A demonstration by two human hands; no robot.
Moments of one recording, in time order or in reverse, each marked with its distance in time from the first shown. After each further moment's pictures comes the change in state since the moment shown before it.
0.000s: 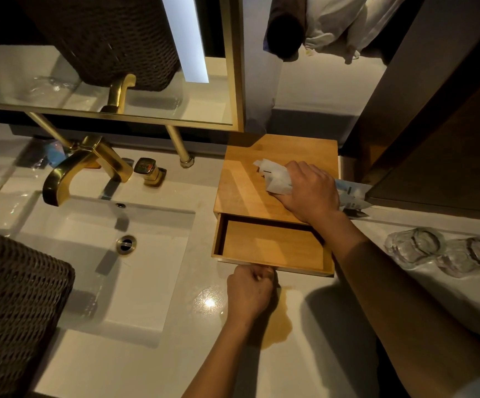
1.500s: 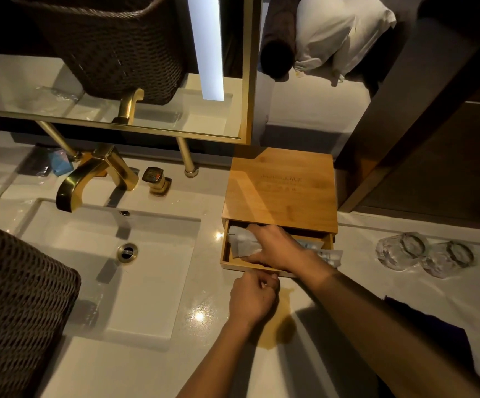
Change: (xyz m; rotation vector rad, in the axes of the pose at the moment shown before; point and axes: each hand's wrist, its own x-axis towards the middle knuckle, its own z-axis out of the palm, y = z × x) left_hand -0.002 -0.010 -0.019 0.139 -0.155 0.118; right_hand -0.055 -0.078 0.016 0.227 -0.538 -0.092
